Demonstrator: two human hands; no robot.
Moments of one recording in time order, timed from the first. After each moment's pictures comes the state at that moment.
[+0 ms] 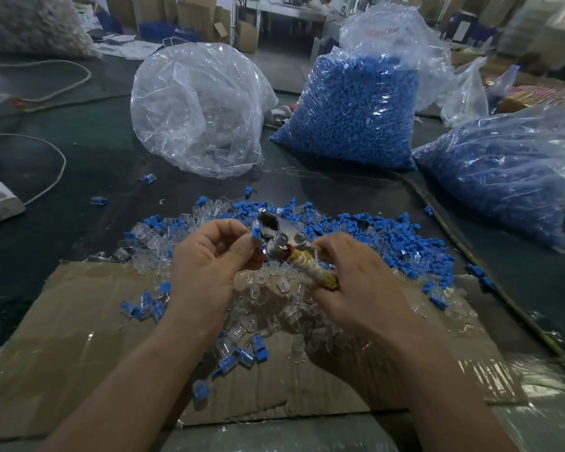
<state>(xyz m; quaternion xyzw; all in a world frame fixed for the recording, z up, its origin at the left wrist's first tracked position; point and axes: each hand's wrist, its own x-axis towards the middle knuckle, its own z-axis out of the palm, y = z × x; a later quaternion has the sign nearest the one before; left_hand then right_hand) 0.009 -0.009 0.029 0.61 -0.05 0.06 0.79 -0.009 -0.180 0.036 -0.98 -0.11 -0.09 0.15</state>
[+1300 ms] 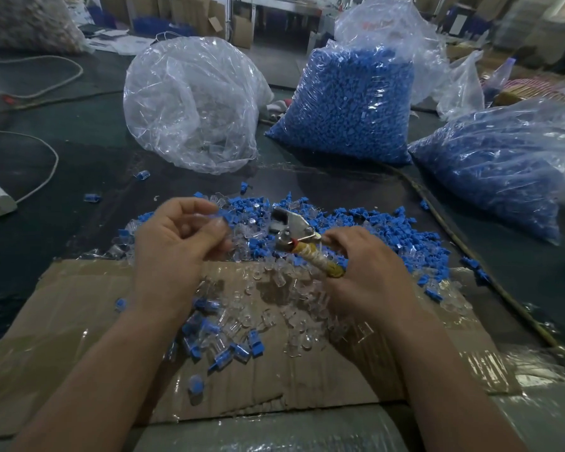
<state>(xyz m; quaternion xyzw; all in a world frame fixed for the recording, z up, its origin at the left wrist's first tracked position) 0.018 0.013 0.036 0.67 -0.01 0.11 0.73 -0.002 -0.196 0.030 -0.98 -0.04 -0.11 0.18</state>
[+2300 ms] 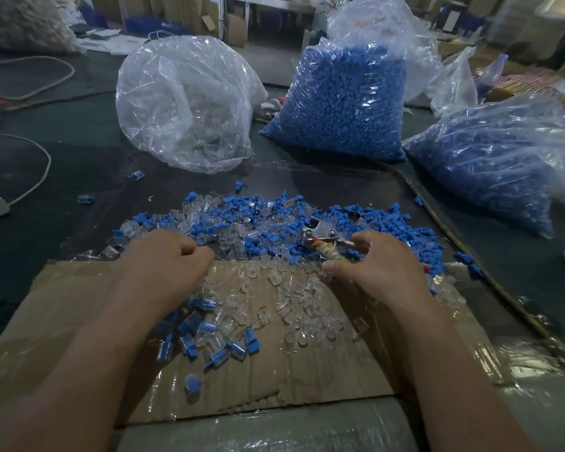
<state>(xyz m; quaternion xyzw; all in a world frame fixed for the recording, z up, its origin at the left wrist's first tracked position) 0.025 0.032 0.033 0.94 0.01 0.03 0.33 0.010 -0.226 0.018 -0.97 0.15 -0.05 0.19</state>
